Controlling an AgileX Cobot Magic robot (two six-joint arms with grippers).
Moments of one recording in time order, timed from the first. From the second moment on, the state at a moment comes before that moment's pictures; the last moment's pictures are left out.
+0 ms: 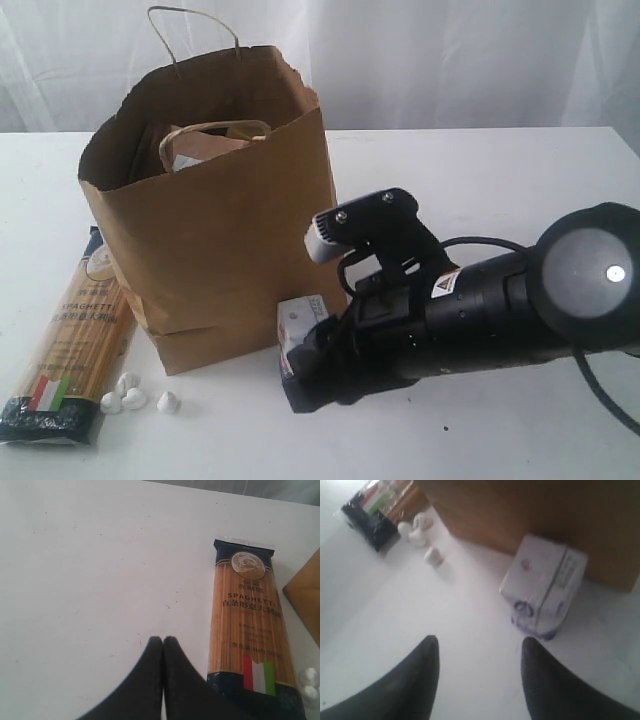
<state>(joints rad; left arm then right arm) 0.06 0.00 0.02 0.08 0.39 -0.21 0.76 1.37 -0.71 0.72 0.32 -0.54</state>
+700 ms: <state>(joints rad) 0.06 0.00 0.02 0.08 0.39 -0.21 0.77 1.43 -0.72 0.70 0.10 -0.55</state>
